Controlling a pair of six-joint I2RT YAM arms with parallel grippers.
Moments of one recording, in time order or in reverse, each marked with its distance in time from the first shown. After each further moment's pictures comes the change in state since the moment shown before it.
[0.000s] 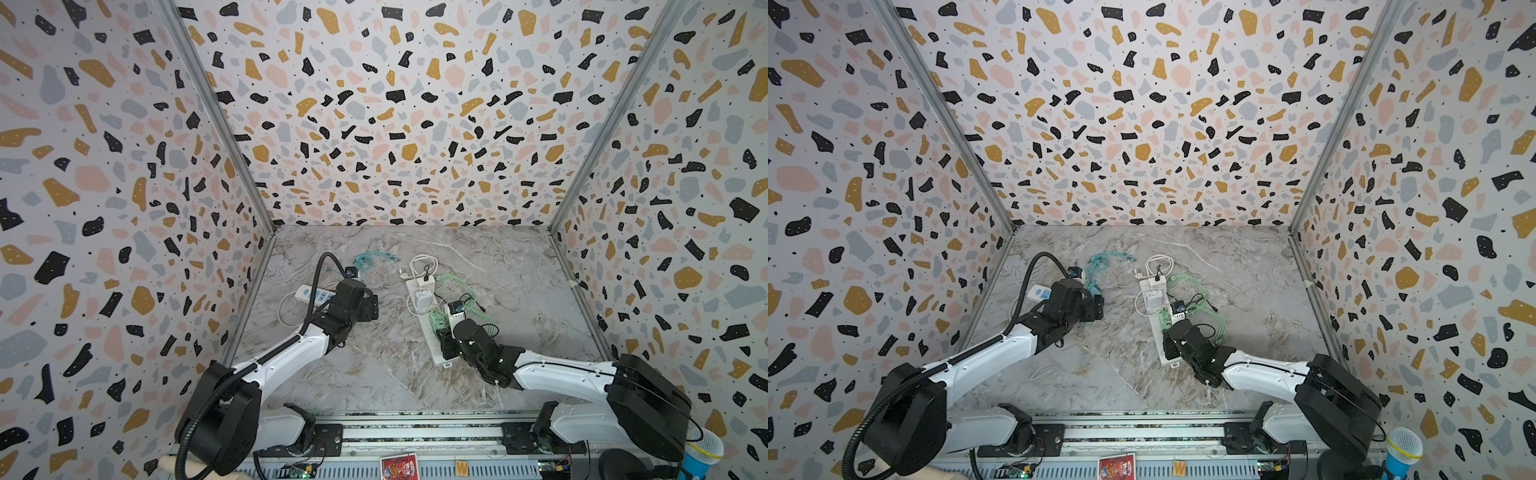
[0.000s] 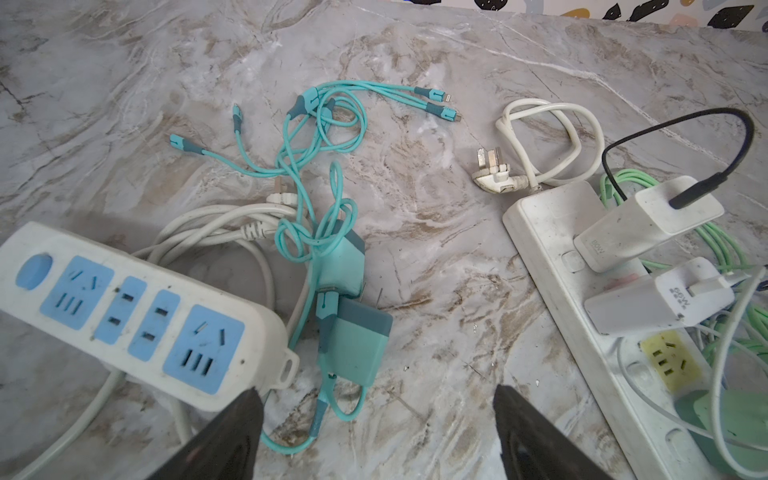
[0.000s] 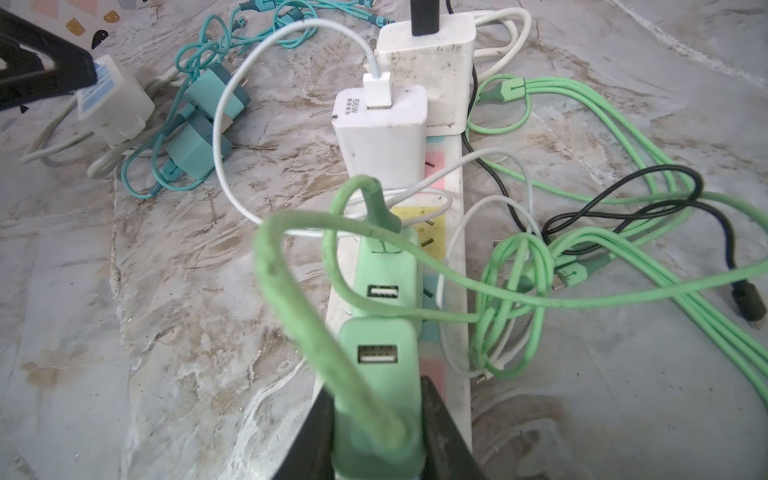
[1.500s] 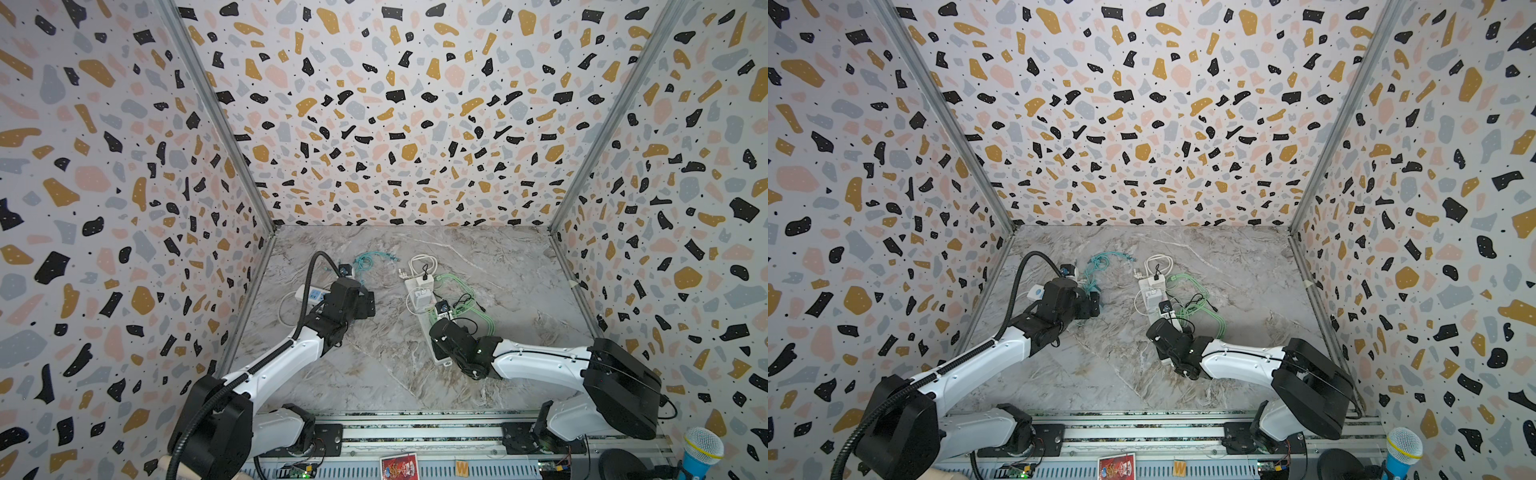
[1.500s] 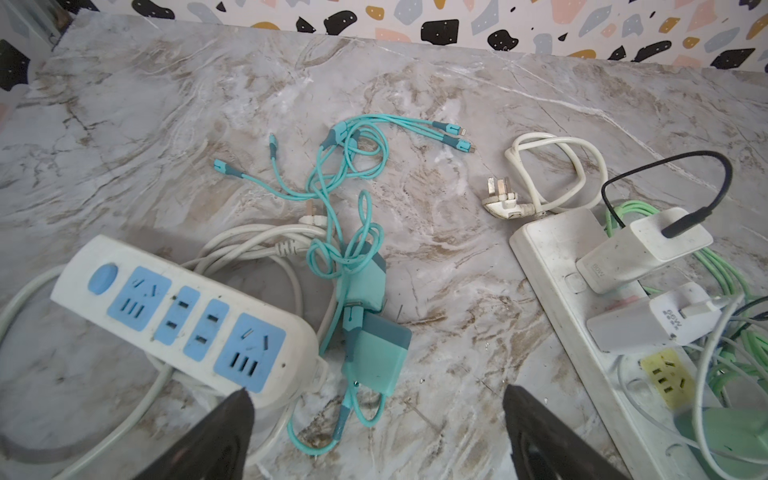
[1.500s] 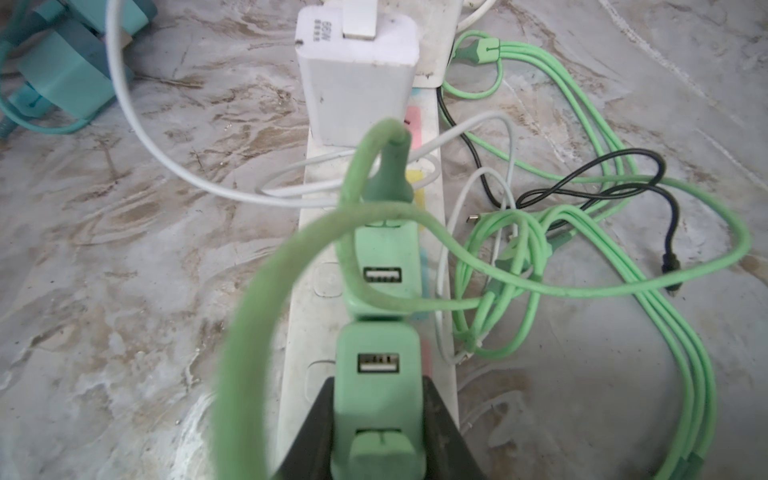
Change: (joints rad) left arm 0.023 -0.069 0.000 -0.027 -0.055 0.002; right arm 0.076 0.192 0.232 -0.315 0.163 0.049
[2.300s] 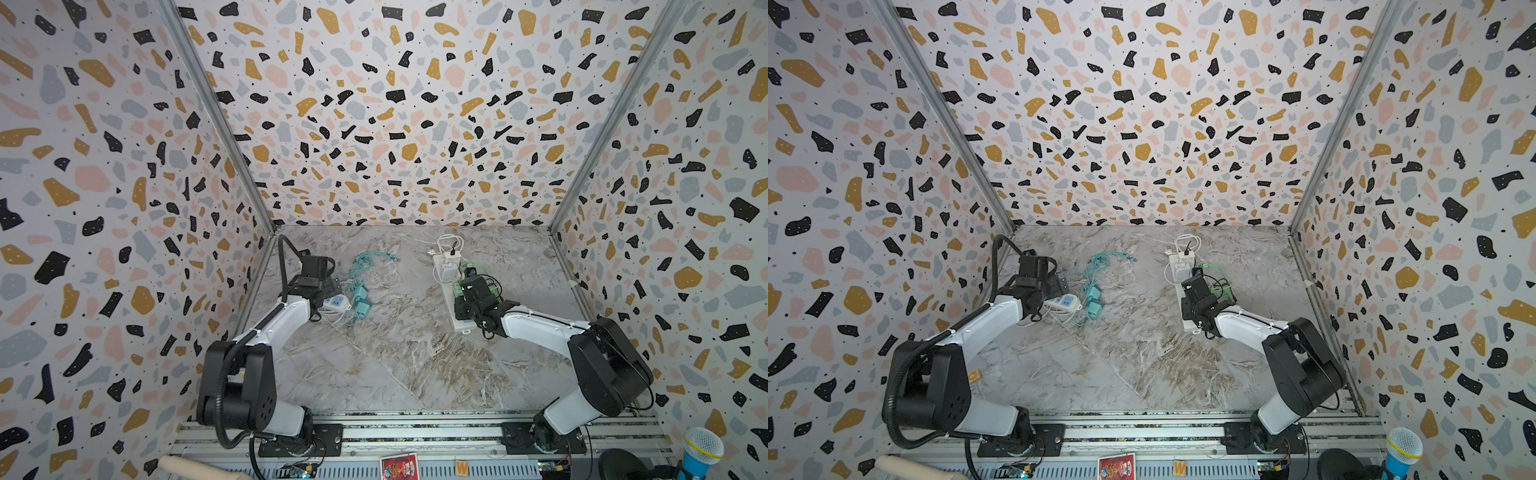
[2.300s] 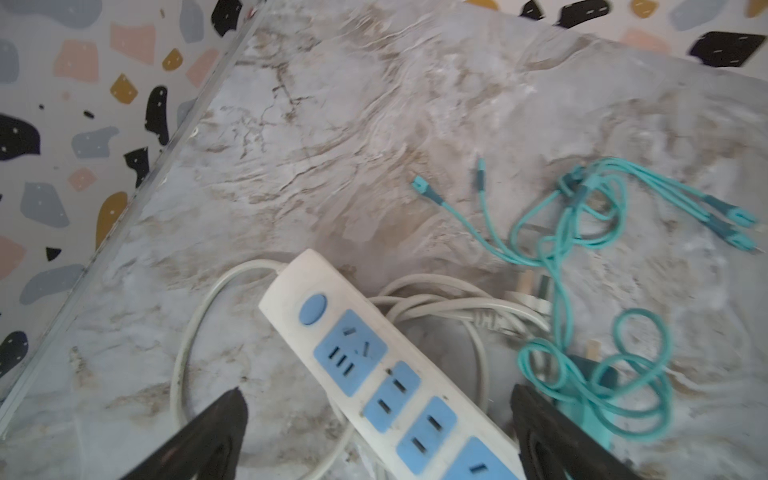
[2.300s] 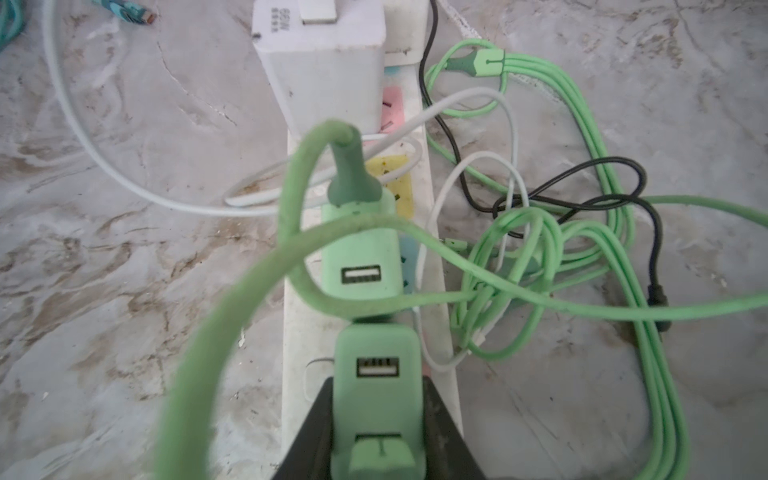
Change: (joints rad) left arm 0.382 0.277 0.201 -0.099 0.005 0.000; right arm -0.447 0.088 0.113 0.019 -0.206 -0.147
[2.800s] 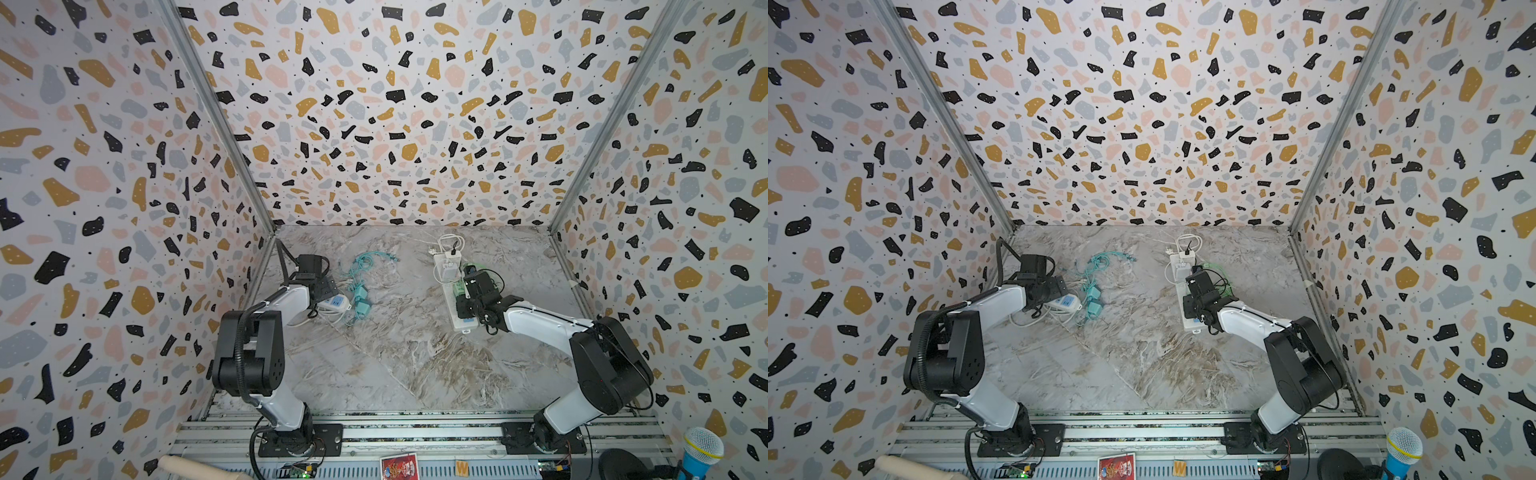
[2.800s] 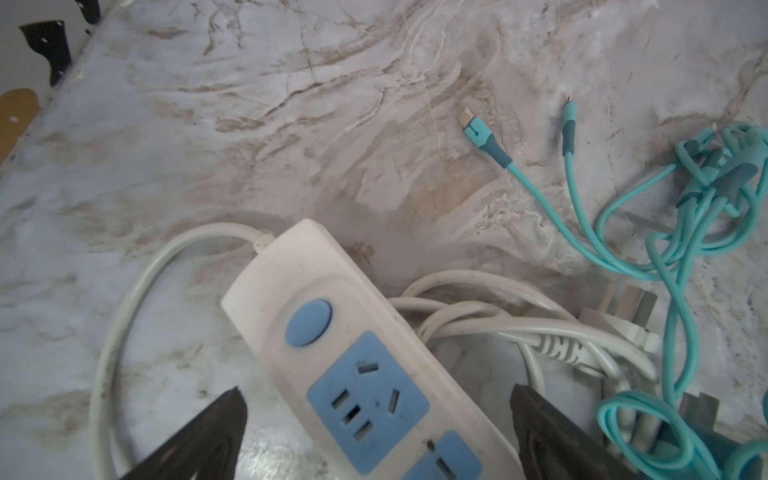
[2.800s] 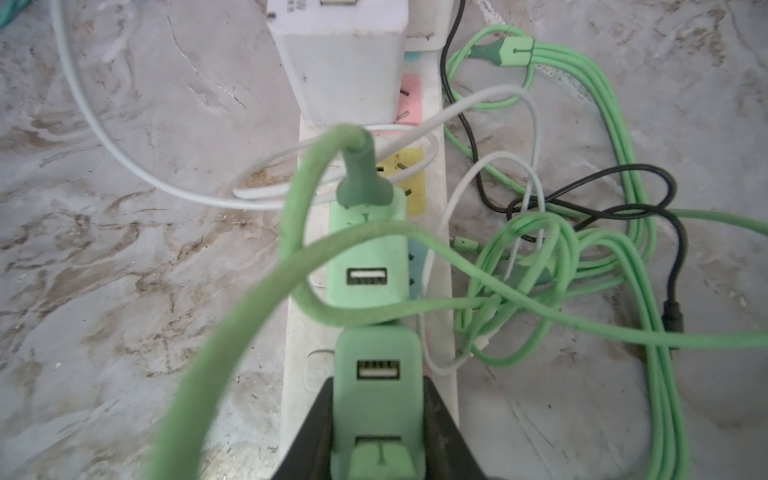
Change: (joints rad) left arm 0.049 0.198 0.077 -0.012 0.088 -0.076; right arm -0.030 0.000 0.036 -0.063 -0.108 -0.054
